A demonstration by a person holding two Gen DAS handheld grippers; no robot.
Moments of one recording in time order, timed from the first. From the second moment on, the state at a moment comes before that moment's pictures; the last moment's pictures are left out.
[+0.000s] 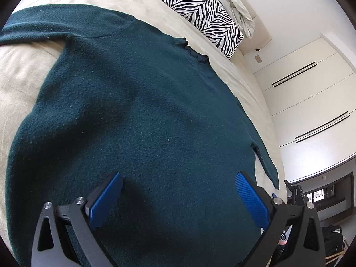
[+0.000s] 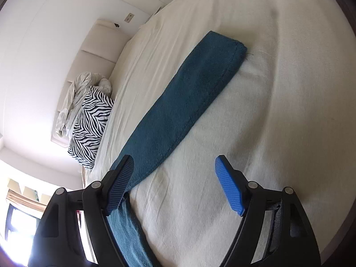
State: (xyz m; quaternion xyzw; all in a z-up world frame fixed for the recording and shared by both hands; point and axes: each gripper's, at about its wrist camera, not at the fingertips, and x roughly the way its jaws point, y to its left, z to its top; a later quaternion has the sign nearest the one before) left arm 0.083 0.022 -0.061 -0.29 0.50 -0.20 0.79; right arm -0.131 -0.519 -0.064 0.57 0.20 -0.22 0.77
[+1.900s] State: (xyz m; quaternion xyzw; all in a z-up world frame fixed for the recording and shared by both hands) left arm 0.252 -0.110 -0.051 -0.29 0.51 -0.30 0.75; right arm 0.060 -0.360 -0.102 0.48 0.32 0.09 0.81
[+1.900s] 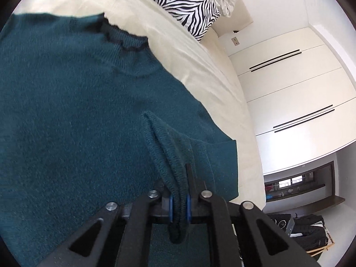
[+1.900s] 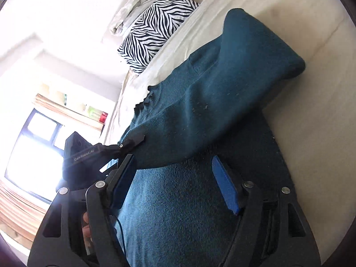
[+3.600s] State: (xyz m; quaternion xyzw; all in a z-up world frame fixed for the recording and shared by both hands) left arm 0.283 0.016 -0.102 -0.25 0.42 -0.21 0.85; right arm 0.172 -0.397 -0.060 0.52 0.30 0.09 0.79
